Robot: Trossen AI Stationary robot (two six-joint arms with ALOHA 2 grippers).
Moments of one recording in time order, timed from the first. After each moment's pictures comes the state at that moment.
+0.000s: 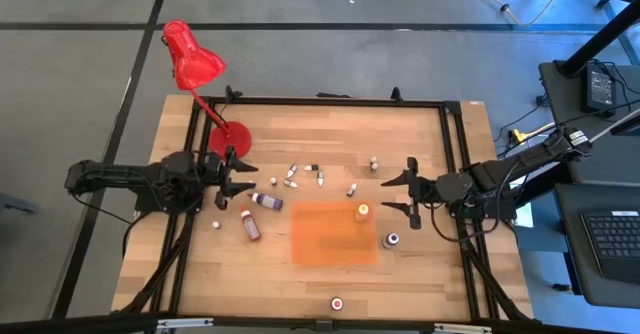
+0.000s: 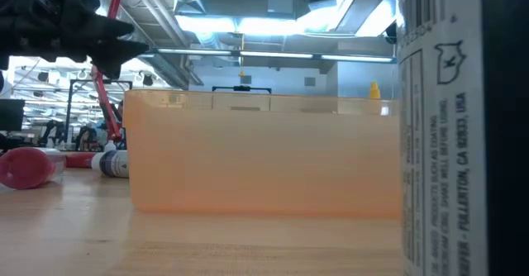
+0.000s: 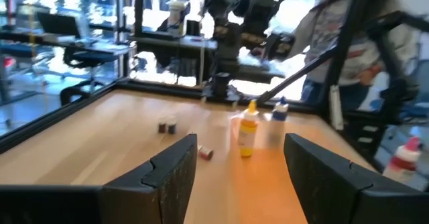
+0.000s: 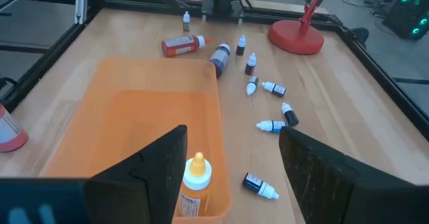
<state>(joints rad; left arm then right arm) 0.05 0.19 0.01 0.21 0.02 -0.15 0.38 0.82 0.52 -0.11 0.40 0.07</state>
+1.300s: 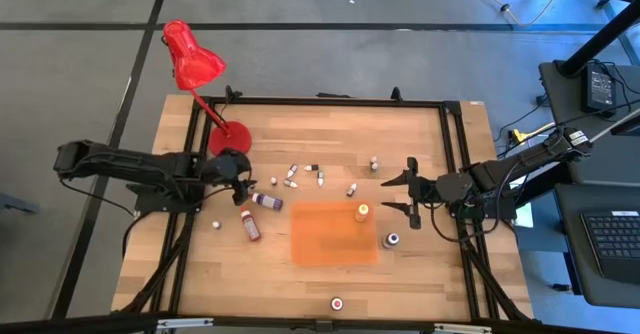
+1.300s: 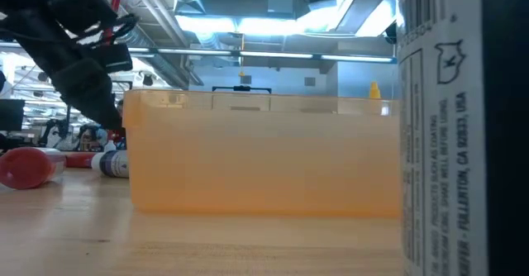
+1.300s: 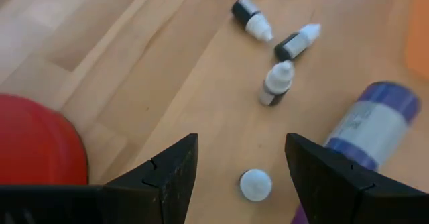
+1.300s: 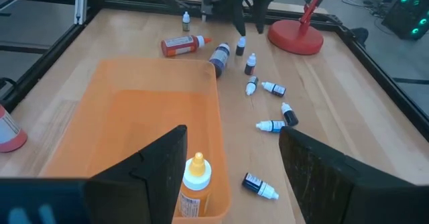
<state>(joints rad) 0.05 0.75 0.29 -0.39 -0.28 -0.35 0.38 0.82 0.52 -0.11 0.40 0.07</state>
